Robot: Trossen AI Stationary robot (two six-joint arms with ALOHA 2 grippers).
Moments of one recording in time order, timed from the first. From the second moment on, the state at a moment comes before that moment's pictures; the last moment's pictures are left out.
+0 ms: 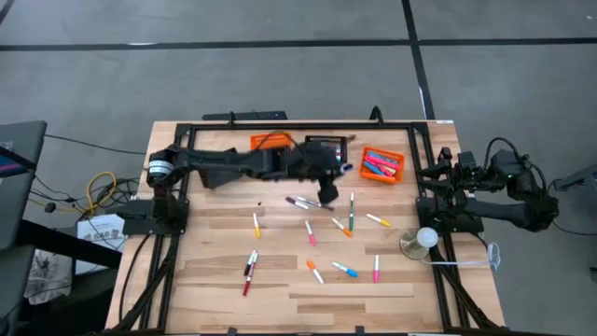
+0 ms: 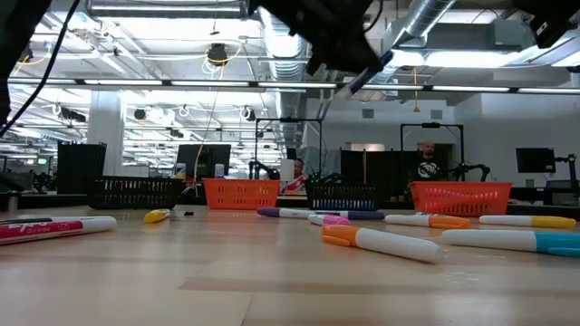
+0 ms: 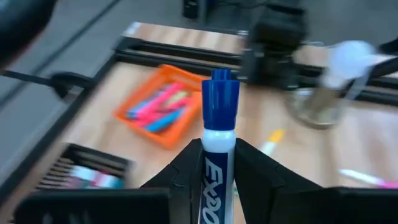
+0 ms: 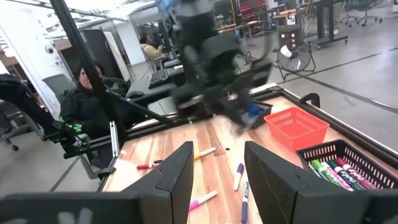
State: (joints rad) left arm 0.05 1.91 1.62 -0.20 -0.16 -0.02; right arm -0.17 0.04 0.68 -0.72 -0.13 0.21
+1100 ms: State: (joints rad) left arm 0.35 2.19 1.81 -0.25 0.05 0.26; right arm -0.17 0.04 0.68 -0.70 -0.10 0.22
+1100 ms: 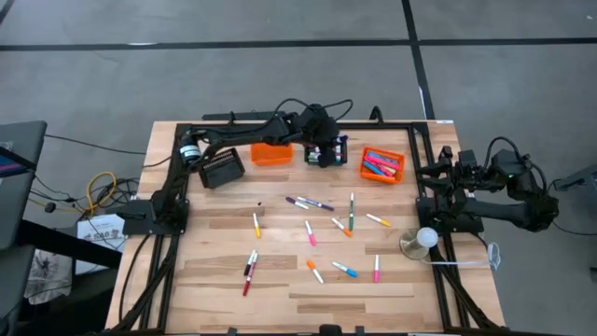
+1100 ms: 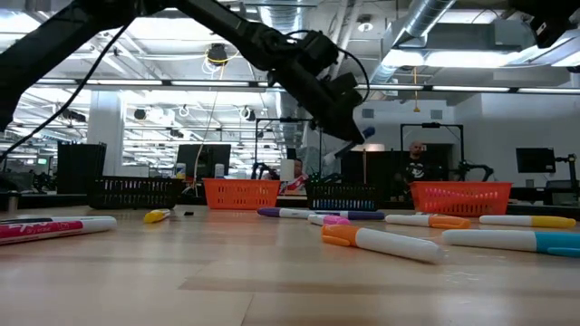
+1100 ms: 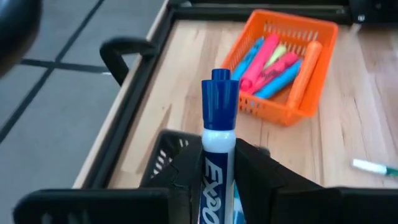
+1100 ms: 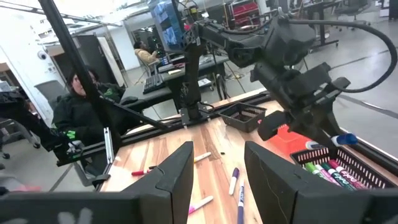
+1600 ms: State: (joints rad) left arm 0.42 2.19 1.81 -0.32 0.19 0.24; right arm -0.17 0.04 0.68 -0.70 -0.10 0.22
